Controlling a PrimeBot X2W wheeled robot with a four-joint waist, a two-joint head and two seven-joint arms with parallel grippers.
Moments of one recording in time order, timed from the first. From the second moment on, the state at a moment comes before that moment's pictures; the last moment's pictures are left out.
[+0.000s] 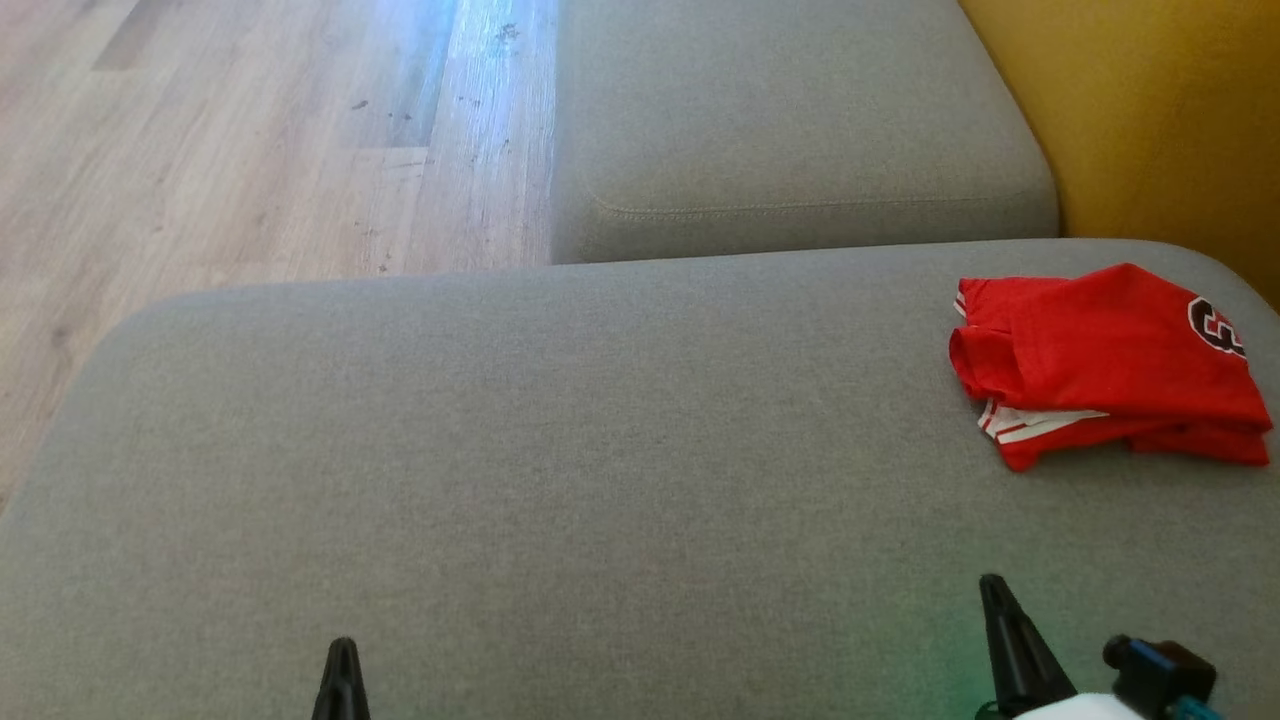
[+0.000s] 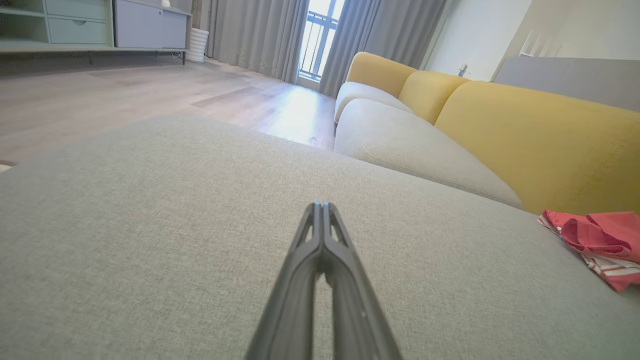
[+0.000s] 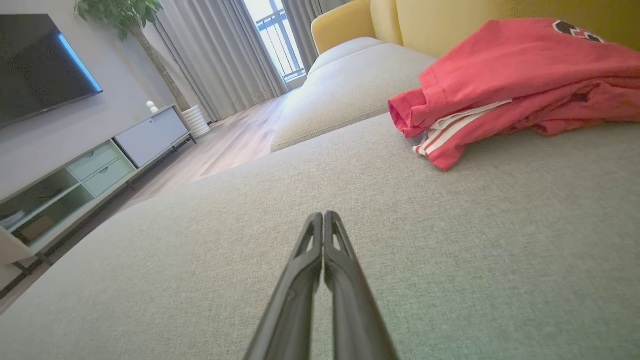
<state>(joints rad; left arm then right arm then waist) 0.31 0.06 -0.16 0.10 -0.39 0.06 -0.21 0.17 -0.09 0.13 0.33 0.43 0.13 -0.20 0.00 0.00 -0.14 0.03</state>
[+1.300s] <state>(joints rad) 0.18 0.07 -0.10 0.16 -0.84 0.00 -0.12 0.09 -0.08 0.05 0.31 0.85 0.13 -0.09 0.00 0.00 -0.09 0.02</state>
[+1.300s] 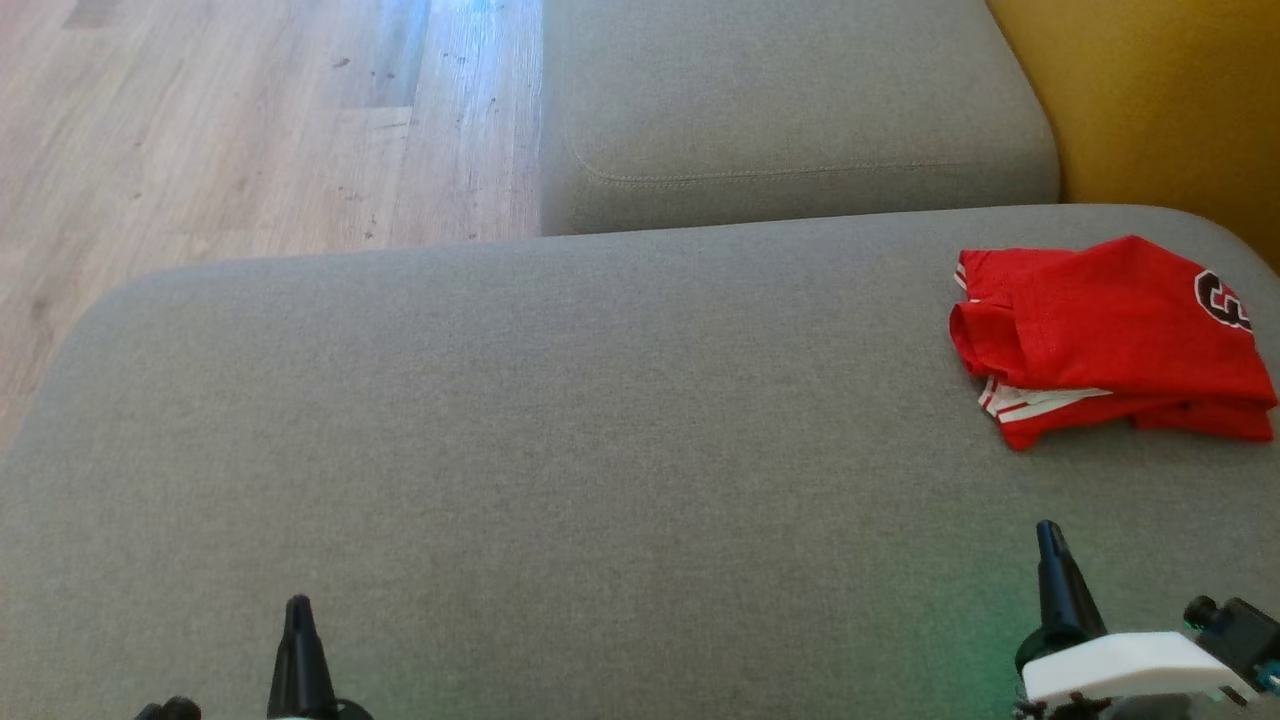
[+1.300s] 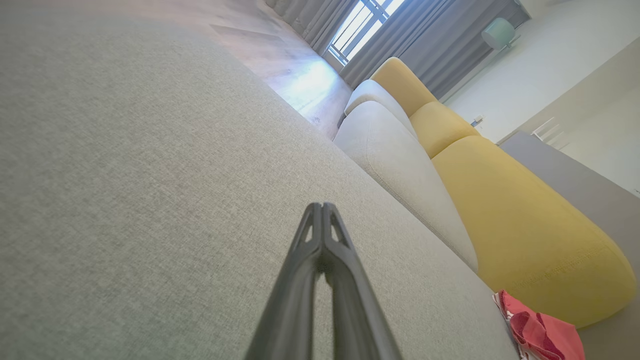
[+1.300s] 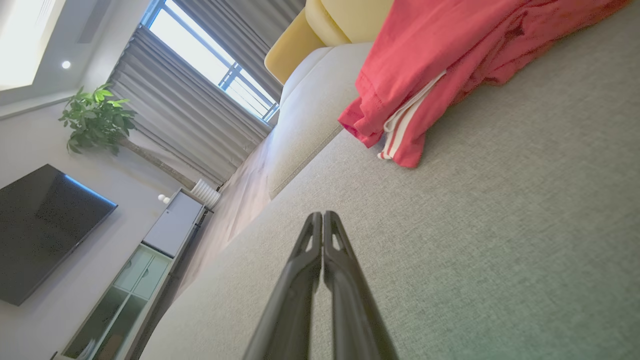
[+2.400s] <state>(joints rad) 0.08 0.07 -0.03 0.21 -1.23 -0.06 -0.03 0.02 -0.07 -0.04 0.30 1.22 0.13 0.00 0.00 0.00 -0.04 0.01</state>
